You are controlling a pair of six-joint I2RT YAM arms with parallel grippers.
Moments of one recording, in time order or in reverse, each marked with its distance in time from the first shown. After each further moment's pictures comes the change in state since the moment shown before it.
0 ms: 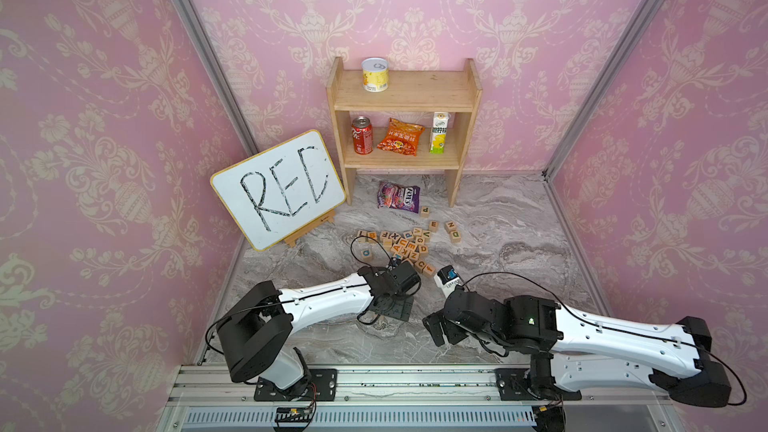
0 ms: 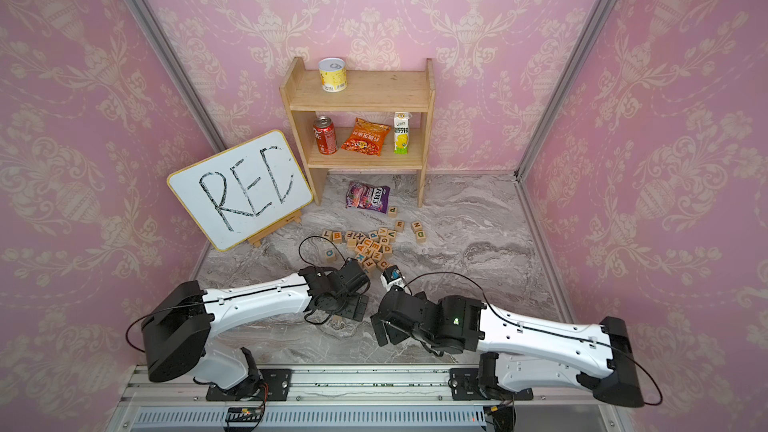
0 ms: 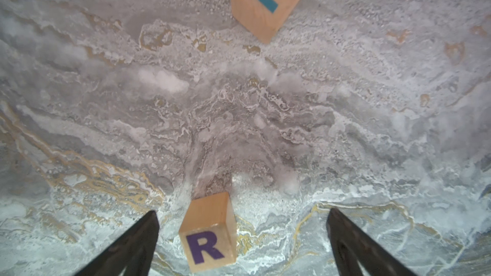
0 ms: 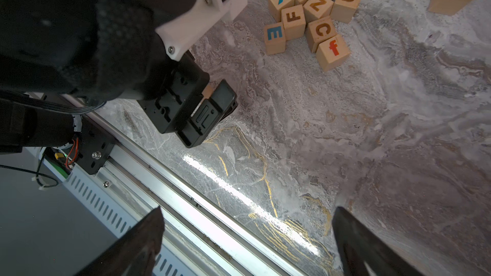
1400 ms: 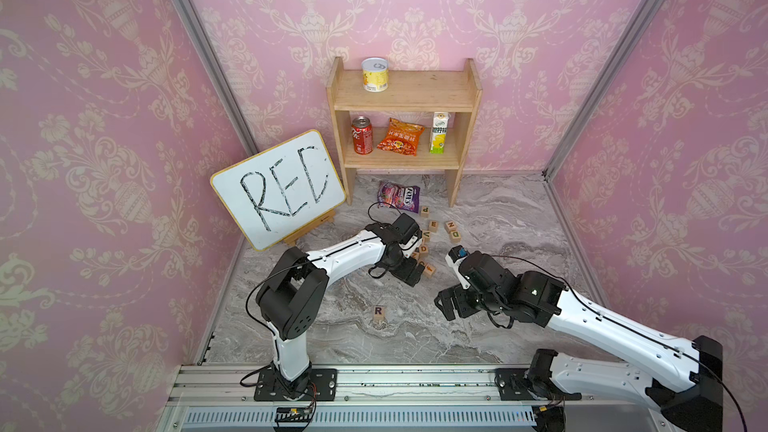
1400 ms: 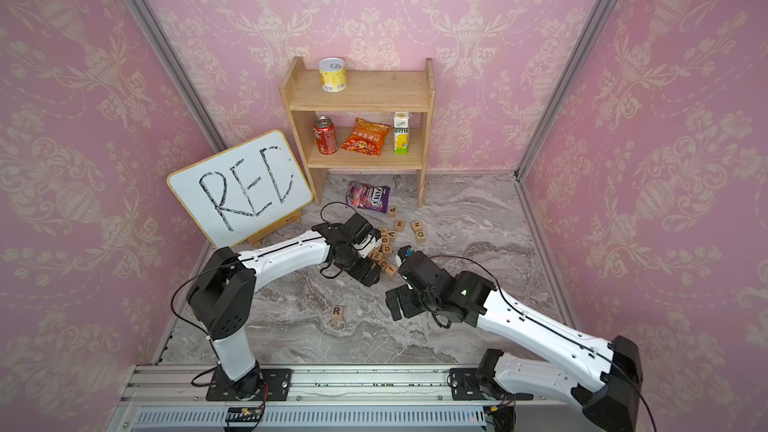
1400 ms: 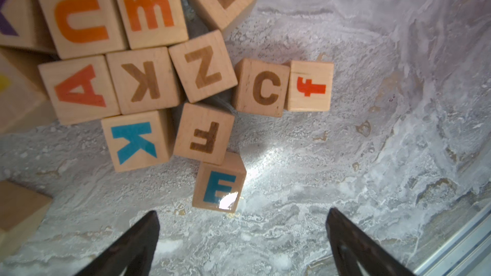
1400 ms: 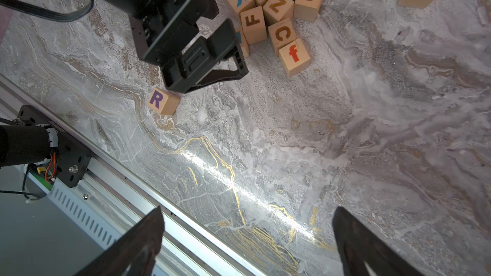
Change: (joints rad) left arm 0.253 0.300 0.370 -0.025 0.303 0.541; right arm -0.349 0.026 0.002 -0.005 -0.240 -0.240
